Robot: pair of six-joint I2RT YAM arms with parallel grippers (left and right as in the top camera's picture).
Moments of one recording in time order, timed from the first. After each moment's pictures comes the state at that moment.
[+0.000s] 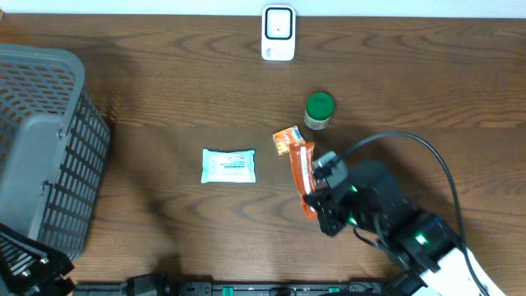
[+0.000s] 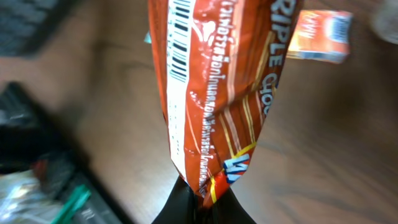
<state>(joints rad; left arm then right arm) 0.19 0.23 1.14 -0.47 -0.34 -0.39 0.65 0.92 0.75 -0.66 -0.26 0.20</state>
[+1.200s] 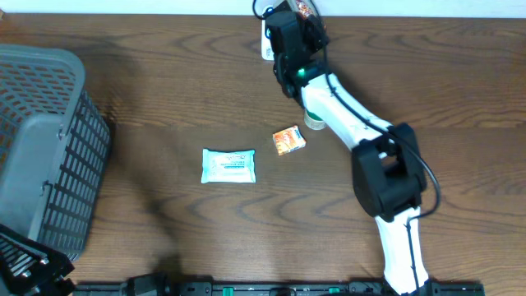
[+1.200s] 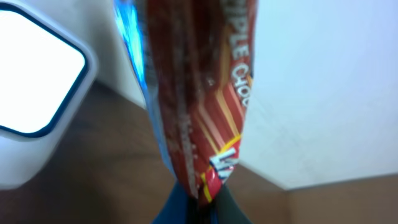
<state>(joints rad) 0.19 0.22 1.14 -0.47 -0.34 -0.39 0.50 2.29 1.84 0.02 0.84 -0.59</state>
